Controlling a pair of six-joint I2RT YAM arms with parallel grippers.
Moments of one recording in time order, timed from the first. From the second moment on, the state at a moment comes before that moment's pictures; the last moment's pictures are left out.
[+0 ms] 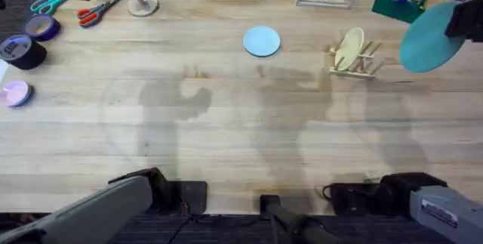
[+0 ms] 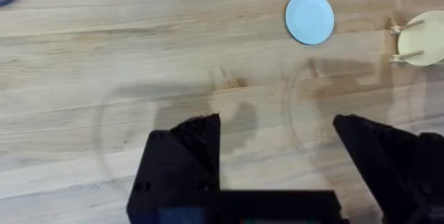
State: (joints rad) left arm 0.28 1.29 1.77 -1.49 0.40 0.21; right arm 0.07 1.10 1.49 -1.38 0.24 0.17
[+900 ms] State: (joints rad) left arm 0.28 1.29 1.77 -1.50 0.40 0.21; right arm 0.07 1.19 1.49 -1.35 0.24 0.17
